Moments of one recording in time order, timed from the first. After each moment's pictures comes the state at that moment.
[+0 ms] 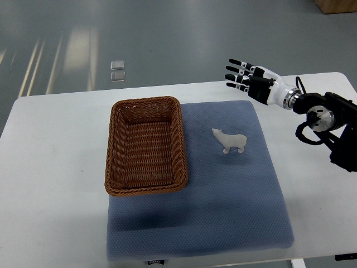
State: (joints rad) left arm 0.03 0.00 -0.16 -0.16 0.04 -0.02 0.07; right arm 0.86 -0.29 0.60 0.60 -0.13 0.39 0.05
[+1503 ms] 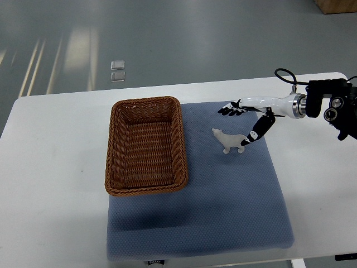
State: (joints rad) left arm 0.03 0.00 -0.16 -0.16 0.04 -0.01 0.07; right arm 0.86 -0.53 0.51 1.01 -1.33 0.48 0.18
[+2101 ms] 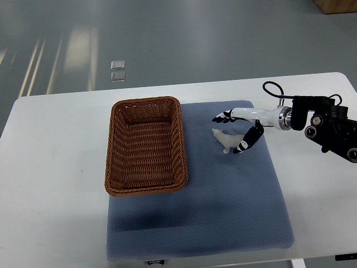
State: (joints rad) left arm 0.03 0.00 -0.16 -0.16 0.04 -0.01 0.07; right arm 0.86 -0.46 0.40 0.96 -1.36 0.34 0.19
